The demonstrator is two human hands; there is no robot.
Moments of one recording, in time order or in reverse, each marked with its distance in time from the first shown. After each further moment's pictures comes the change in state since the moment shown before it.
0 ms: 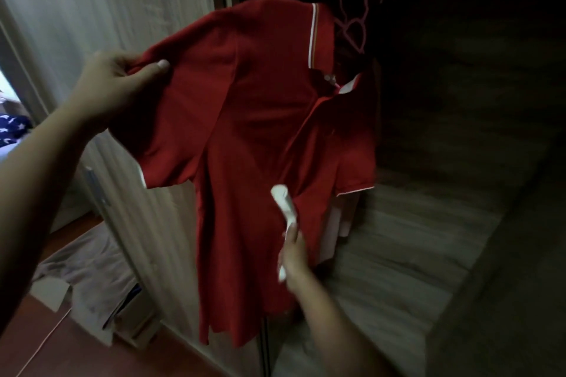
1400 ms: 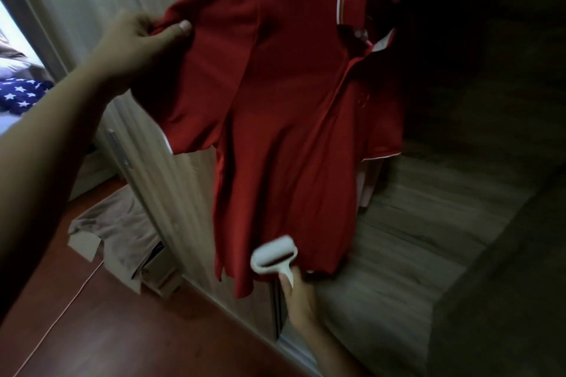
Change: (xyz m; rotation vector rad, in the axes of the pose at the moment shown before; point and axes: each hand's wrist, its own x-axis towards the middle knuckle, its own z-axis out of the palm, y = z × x) left_hand -0.016 0.011 0.008 0.013 -0.106 -0.049; right_hand -0.047 0.162 -0.017 -0.628 -0.140 -0.376
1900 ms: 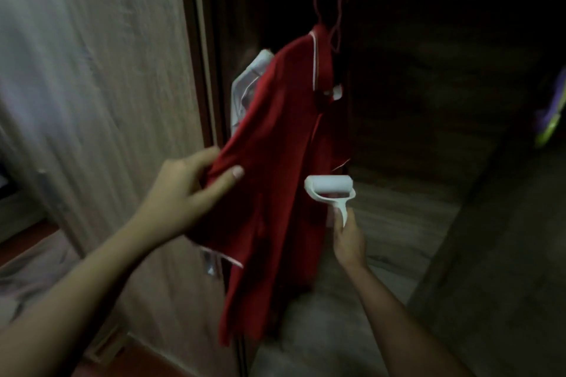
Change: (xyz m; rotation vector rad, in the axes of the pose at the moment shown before) left_hand -0.103 0.046 0.100 0.081 -0.130 0.318; right_hand 0.094 -0.037 -0.204 0.109 0.413 0.133
